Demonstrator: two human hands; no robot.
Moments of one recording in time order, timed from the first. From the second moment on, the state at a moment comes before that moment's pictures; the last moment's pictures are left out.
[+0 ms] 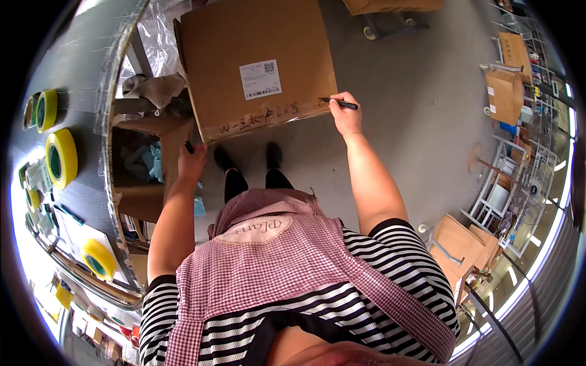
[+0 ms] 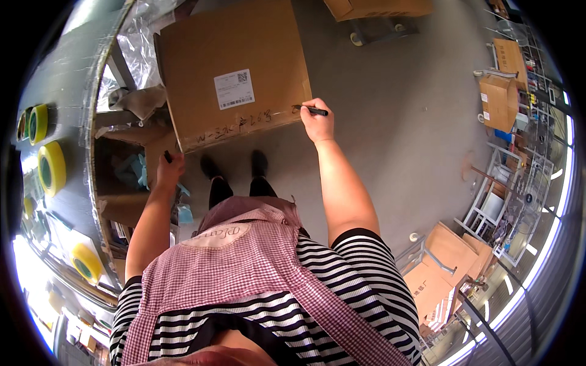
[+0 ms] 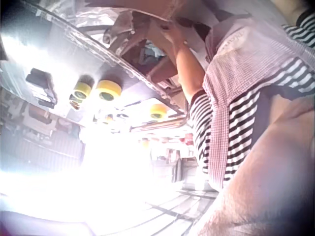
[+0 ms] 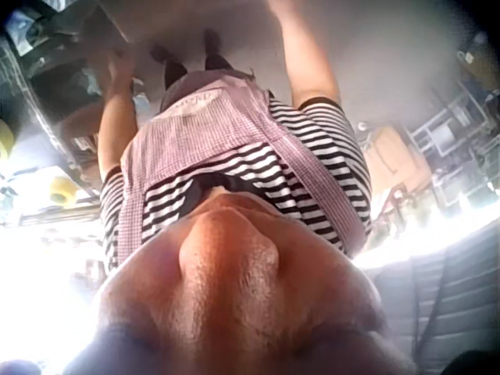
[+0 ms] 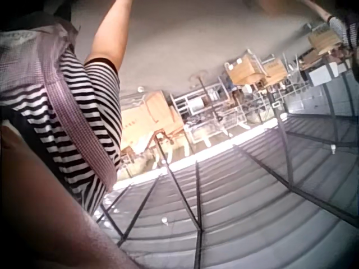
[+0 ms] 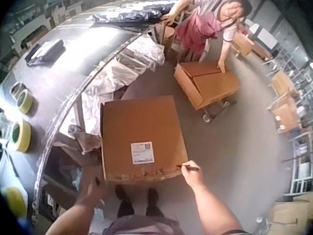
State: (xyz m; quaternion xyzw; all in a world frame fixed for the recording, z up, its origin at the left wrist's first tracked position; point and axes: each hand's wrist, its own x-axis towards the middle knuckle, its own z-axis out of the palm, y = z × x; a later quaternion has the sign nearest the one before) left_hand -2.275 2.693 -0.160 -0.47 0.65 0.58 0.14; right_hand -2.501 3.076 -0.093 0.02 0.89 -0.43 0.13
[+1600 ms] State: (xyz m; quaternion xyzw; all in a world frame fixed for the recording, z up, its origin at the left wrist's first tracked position) left_hand -2.283 2.725 -0.198 -0.55 0.64 0.54 -0.01; right_hand -2.484 3.104 -0.079 -0.11 0.87 -0.45 0.19
